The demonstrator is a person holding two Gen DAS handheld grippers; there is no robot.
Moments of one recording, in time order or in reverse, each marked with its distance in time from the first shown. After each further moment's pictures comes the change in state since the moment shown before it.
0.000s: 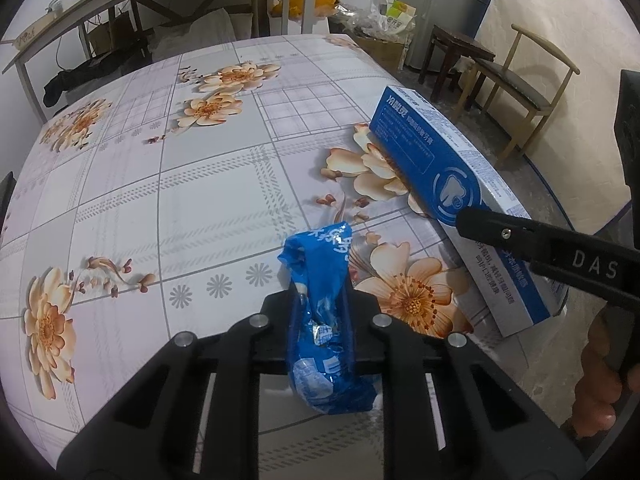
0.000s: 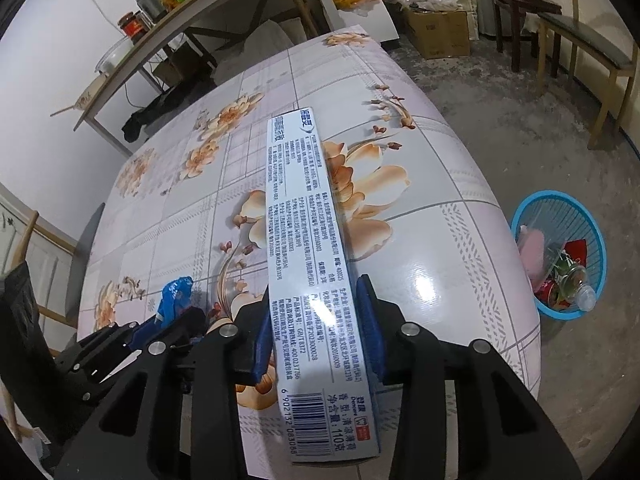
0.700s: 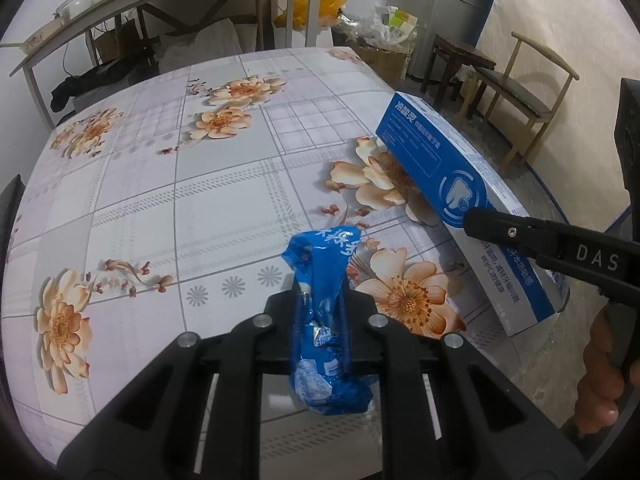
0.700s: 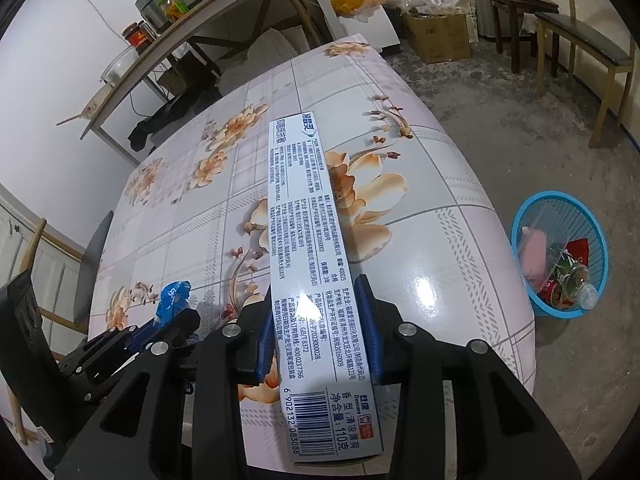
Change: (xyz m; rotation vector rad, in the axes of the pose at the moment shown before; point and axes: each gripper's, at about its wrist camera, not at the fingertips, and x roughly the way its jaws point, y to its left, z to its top) left arm -0.020 -0.003 -0.003 -0.004 -0.042 0.022; right arm -0.014 0.000 -0.001 0.009 -0.026 0.020
